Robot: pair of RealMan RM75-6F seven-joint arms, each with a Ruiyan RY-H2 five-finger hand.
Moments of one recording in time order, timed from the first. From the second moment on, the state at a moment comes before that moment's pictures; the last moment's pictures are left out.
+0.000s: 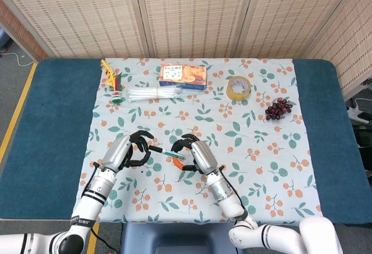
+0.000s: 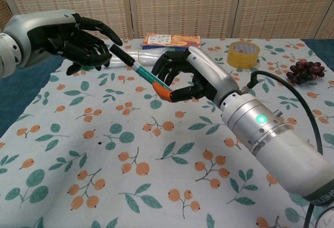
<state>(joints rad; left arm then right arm) -0.67 -1.42 -0.27 -2.01 0.87 1.18 0.15 0.66 -2.02 0.23 -1.16 -1.46 1.20 0.36</state>
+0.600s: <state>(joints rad) -0.67 -1.49 -0.24 -1.97 0.94 1.23 0.25 0.67 -2.03 0.24 -1.18 -1.45 1.19 0.33</state>
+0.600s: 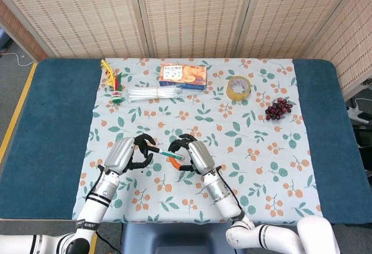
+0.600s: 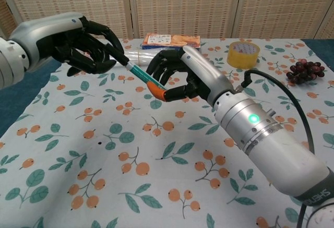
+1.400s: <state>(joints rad) -0.66 -1.50 -0.25 -1.97 0.94 1.22 0.24 0.68 -2.04 0.24 -1.17 -1.45 1.19 0.30</state>
